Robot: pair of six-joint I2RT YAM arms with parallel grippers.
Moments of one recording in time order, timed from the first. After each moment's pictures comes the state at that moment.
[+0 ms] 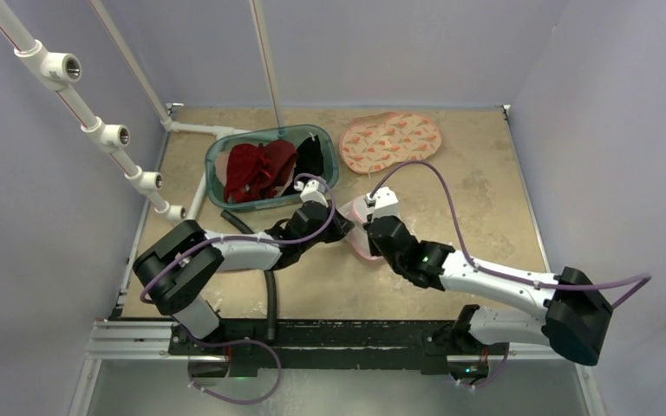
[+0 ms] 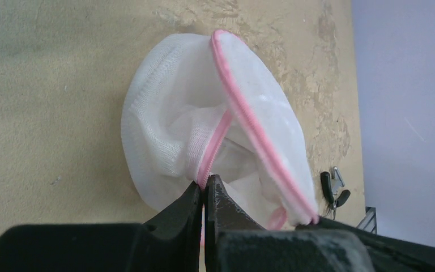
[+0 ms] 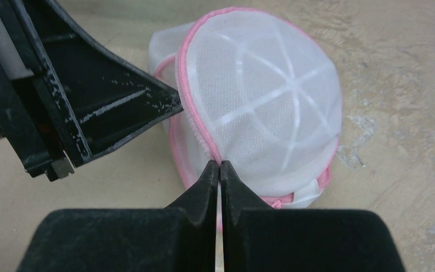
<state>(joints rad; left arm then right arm) -0.85 1.62 0.69 0.47 -0.16 -0.98 0.97 1.15 0.66 -0.14 0.55 0.37</state>
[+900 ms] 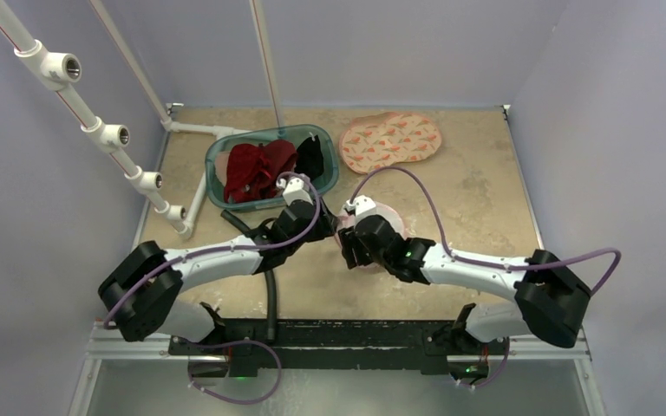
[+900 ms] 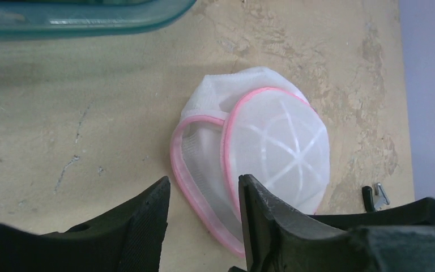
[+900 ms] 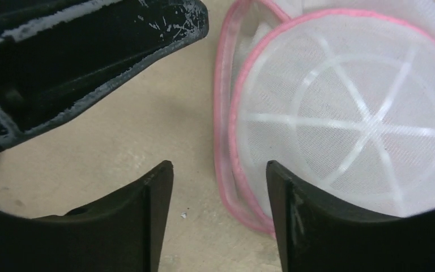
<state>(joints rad) -0.84 1.43 0.68 0.20 -0.31 -0.90 0.97 1.35 0.67 -0.09 0.26 0.40</state>
